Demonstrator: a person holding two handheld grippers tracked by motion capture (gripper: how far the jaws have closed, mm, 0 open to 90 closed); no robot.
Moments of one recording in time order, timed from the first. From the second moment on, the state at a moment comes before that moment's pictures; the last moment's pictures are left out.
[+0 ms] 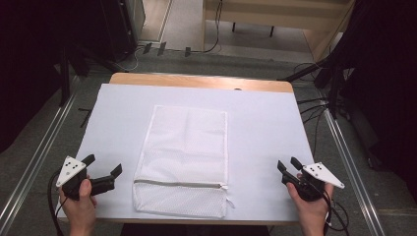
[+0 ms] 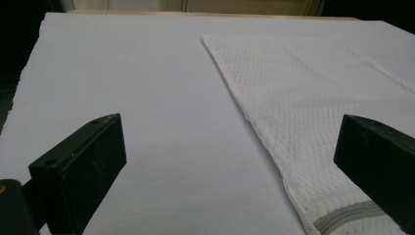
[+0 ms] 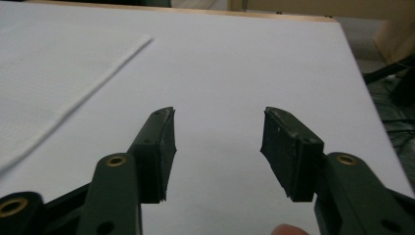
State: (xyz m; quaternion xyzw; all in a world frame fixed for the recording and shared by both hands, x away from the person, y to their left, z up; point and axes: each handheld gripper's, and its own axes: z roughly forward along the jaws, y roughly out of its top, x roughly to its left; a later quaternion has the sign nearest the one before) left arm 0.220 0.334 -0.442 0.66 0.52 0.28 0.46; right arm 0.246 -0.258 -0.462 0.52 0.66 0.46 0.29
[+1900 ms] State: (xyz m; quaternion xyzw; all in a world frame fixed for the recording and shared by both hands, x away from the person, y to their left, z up) left arm 0.225 0.331 -0.443 0.66 0.53 0.25 0.47; right arm 0.354 -0.105 -0.456 0.59 0.75 0.31 0.03
